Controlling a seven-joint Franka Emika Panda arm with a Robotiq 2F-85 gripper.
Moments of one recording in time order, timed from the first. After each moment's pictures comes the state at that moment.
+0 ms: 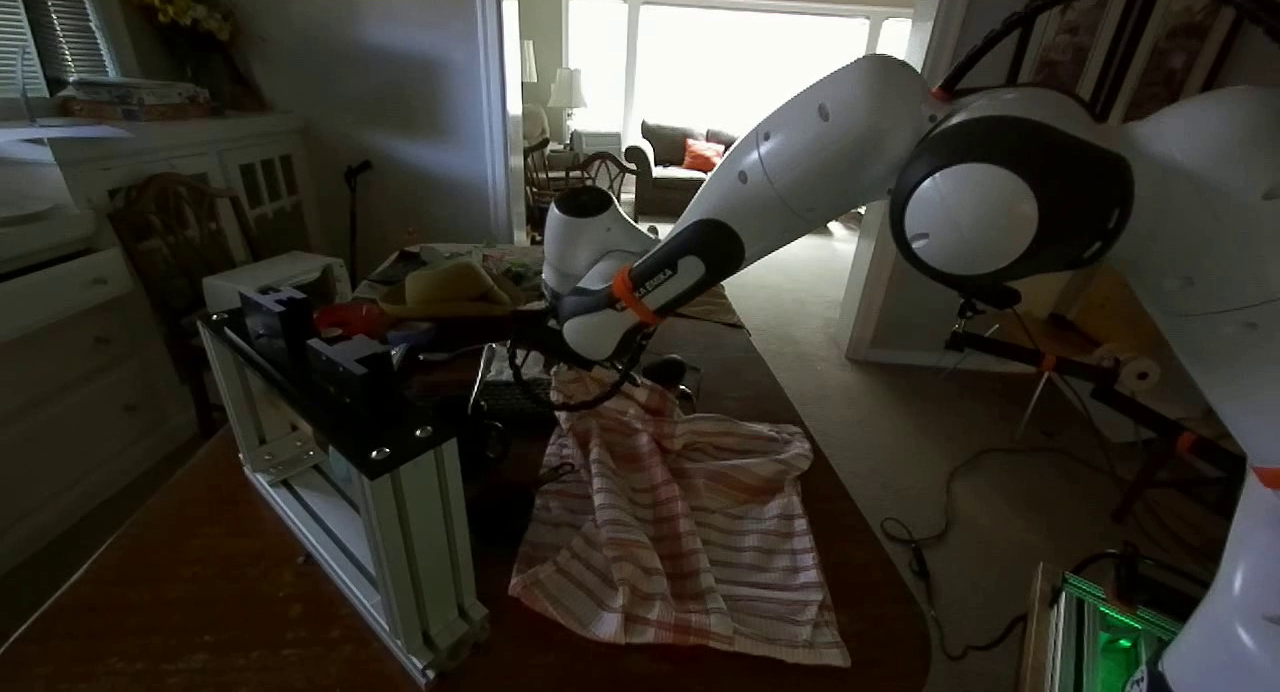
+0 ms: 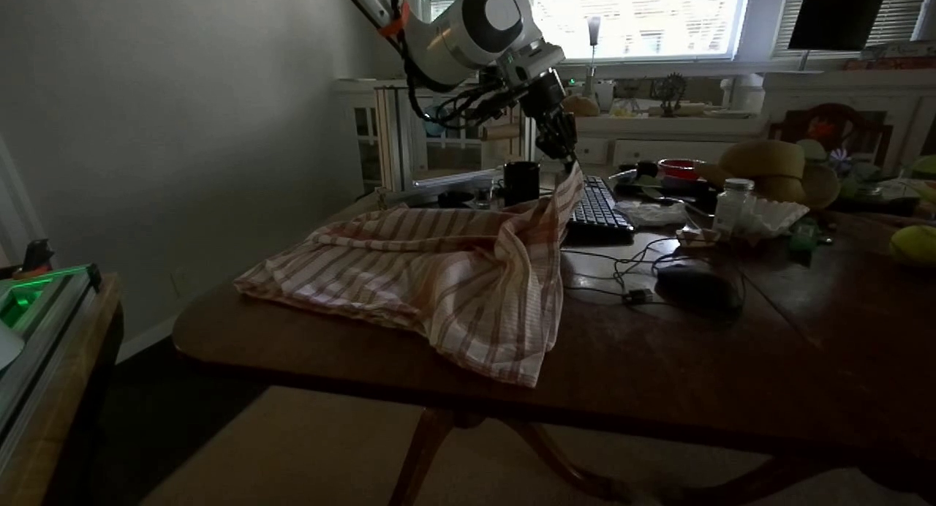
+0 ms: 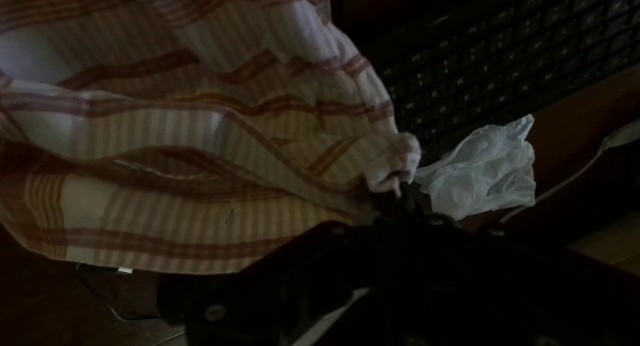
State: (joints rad) arm 0.18 0.77 -0.23 -1.49 -0.27 2.64 1.43
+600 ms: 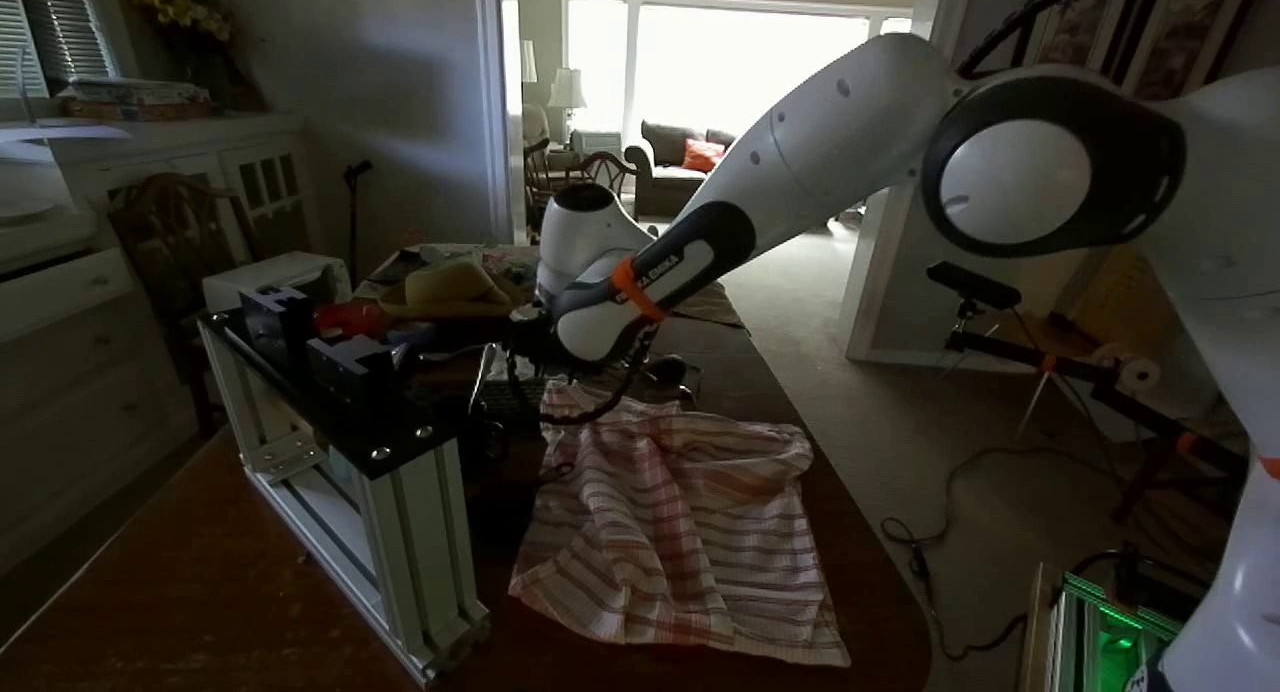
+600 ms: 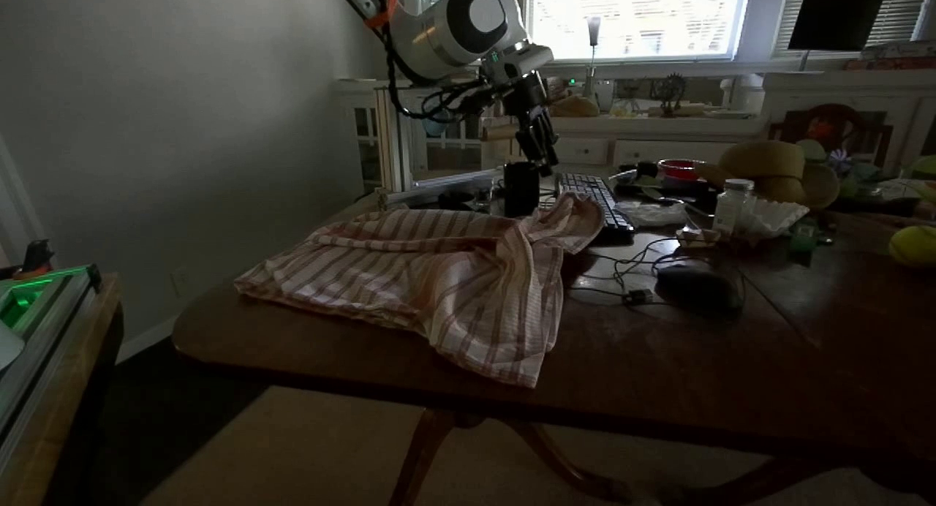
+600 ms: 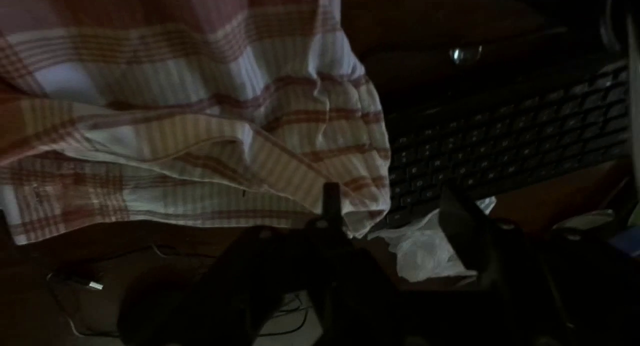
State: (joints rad) arm 0.16 0.70 -0.15 -1.58 -0.24 2.64 1.22
